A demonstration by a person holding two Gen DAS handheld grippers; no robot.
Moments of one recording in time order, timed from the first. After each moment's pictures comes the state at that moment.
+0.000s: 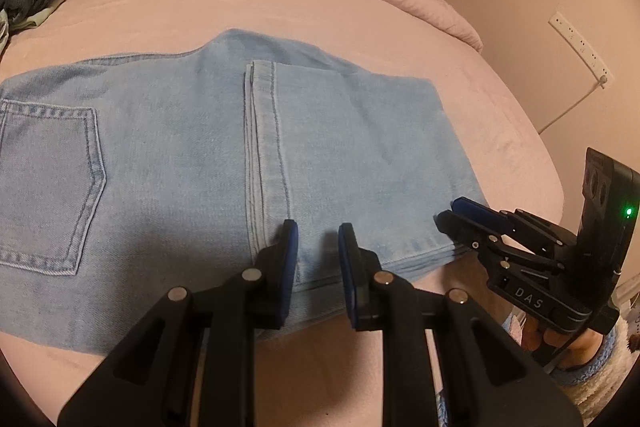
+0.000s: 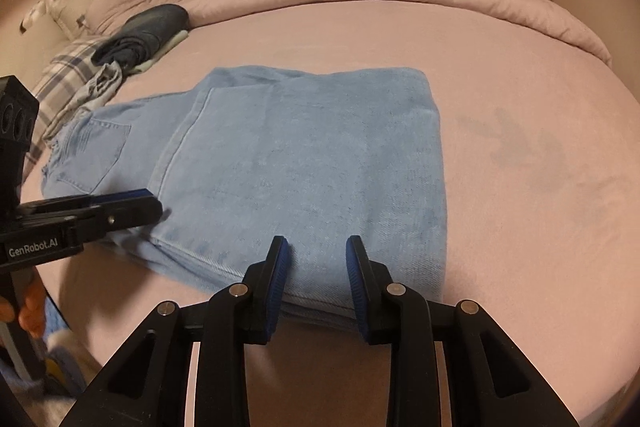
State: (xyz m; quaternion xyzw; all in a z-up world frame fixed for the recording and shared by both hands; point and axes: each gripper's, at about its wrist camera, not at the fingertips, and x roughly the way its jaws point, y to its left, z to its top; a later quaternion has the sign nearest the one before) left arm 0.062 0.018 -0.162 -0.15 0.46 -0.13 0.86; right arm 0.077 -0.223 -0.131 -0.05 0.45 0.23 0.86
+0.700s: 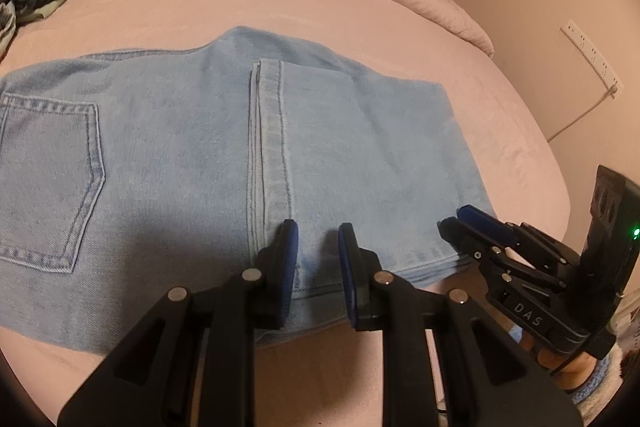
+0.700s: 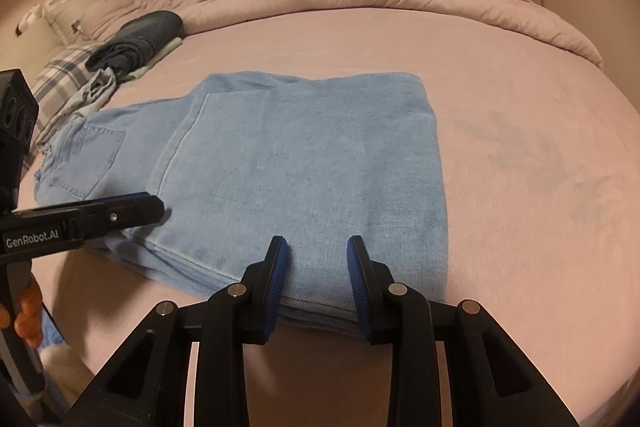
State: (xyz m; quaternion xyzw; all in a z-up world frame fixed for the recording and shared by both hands) left arm 0.068 0.014 -0.161 -0.15 0.47 -0.11 0.86; right arm 0.071 -0.219 -0.134 -0.04 0.43 0.22 0.87
